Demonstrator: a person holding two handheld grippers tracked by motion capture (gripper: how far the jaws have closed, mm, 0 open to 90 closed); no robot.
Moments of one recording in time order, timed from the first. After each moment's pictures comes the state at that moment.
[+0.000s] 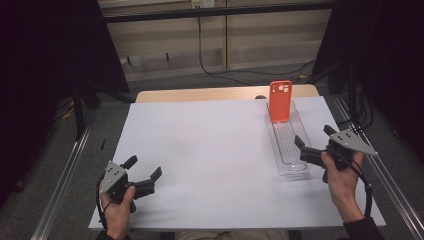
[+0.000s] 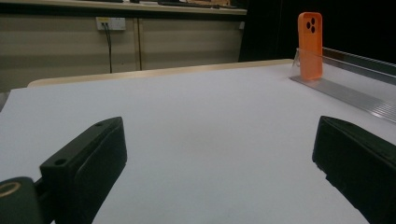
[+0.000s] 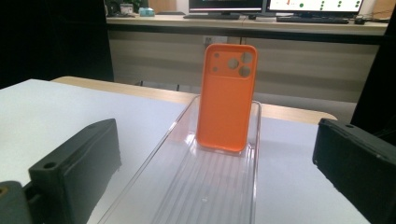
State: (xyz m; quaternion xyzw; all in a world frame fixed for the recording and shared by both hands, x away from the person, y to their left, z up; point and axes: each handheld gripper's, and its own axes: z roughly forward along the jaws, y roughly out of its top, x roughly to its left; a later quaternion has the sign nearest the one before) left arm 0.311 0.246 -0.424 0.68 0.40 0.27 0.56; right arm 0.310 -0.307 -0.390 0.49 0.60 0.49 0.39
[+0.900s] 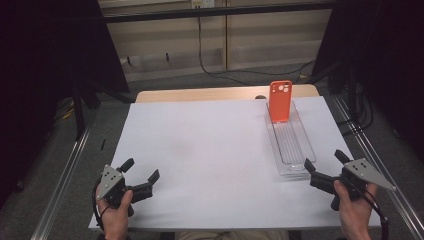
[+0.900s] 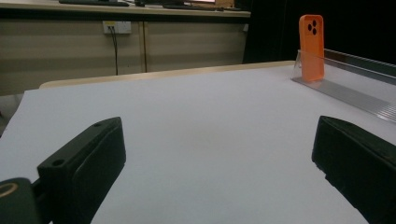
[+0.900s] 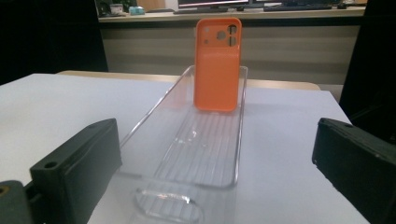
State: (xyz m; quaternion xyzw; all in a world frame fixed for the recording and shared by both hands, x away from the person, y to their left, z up) left arm 0.299 0.250 -0.421 0.67 0.40 0.28 0.56; right arm 0.246 -0.315 -0.413 0.52 0.58 0.49 0.38
